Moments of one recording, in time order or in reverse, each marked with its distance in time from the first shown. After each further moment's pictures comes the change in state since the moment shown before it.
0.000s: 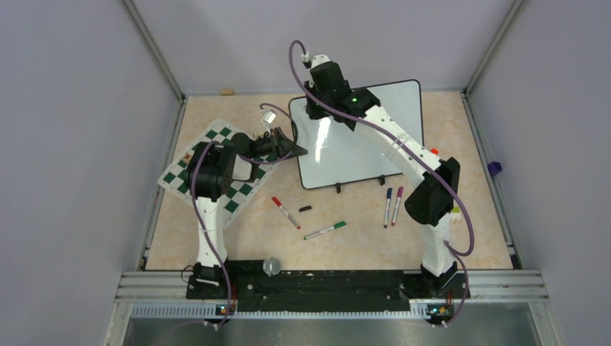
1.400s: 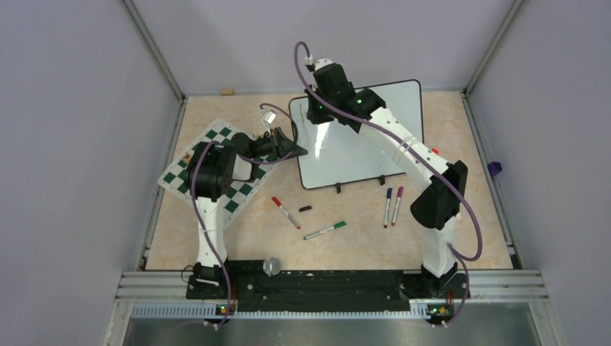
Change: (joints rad) left arm 0.000 0.000 0.000 0.001 0.002 0.003; right arm 0.005 -0.060 -0.068 -0.052 -0.046 0.051
